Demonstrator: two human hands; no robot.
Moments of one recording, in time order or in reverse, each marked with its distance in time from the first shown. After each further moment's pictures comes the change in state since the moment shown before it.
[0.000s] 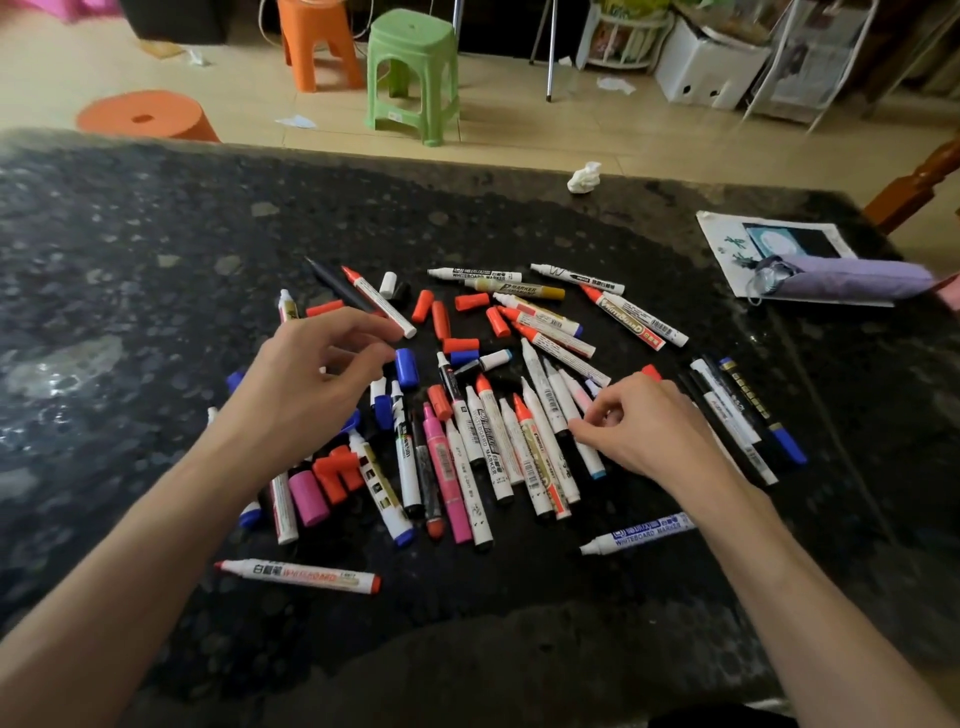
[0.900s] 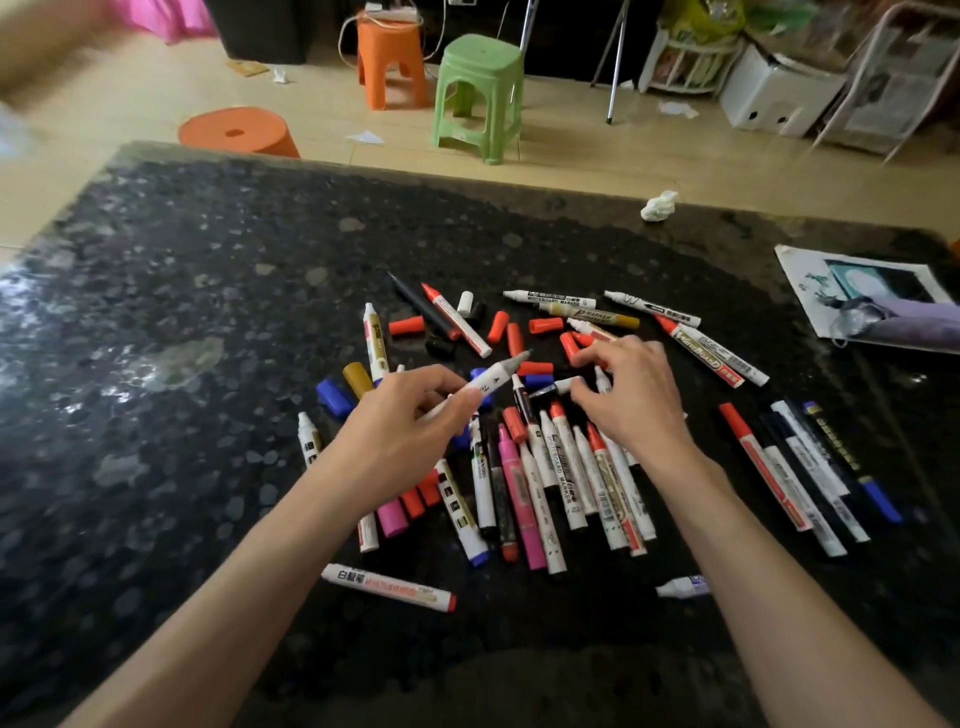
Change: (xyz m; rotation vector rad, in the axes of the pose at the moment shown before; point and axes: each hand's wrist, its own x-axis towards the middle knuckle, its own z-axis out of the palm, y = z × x) left_hand -0.010 -0.013 -0.002 0.030 -0.128 -0.111; right_hand 0.060 -0.070 0.034 0.053 0.216 -0.180
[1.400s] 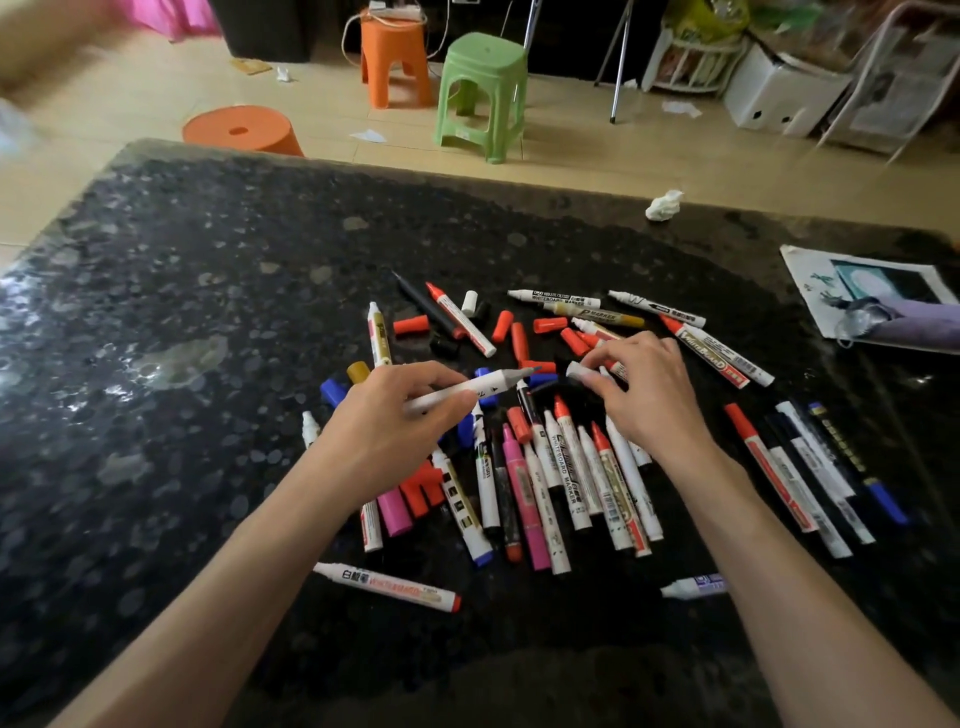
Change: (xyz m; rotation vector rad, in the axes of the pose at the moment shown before) left_hand 0.001 -0.009 -0.011 -0.010 0.016 0.029; right_hand 0.001 0.003 -0.009 0.007 -0.009 -0.007
